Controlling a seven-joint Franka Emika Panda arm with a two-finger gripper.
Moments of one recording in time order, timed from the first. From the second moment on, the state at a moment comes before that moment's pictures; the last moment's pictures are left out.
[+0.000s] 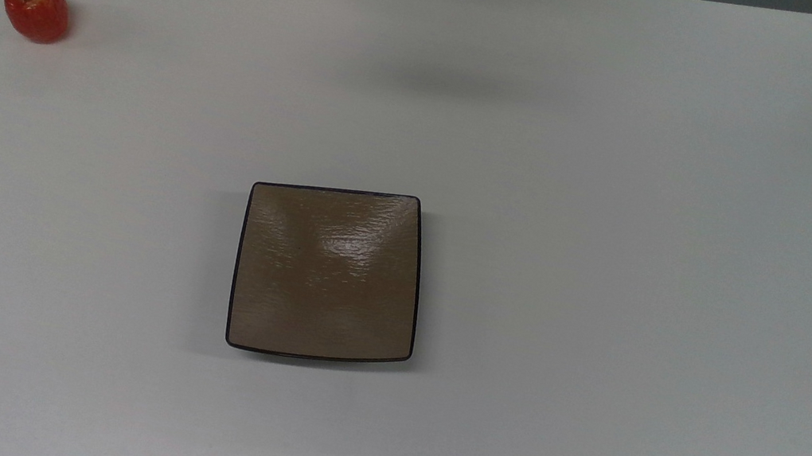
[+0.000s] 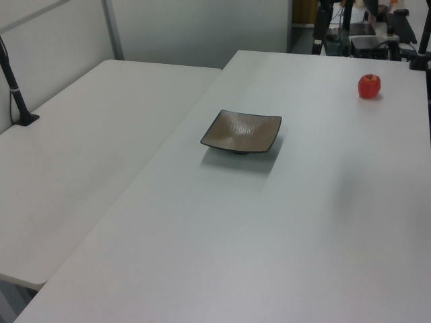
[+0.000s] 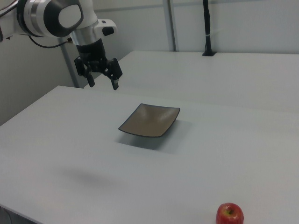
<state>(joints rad) 0.13 -0.02 -0.05 -1.62 0.03 1.71 -0.10</state>
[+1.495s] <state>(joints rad) -0.04 -0.02 -0.05 -1.63 0.01 1.54 -0.66</state>
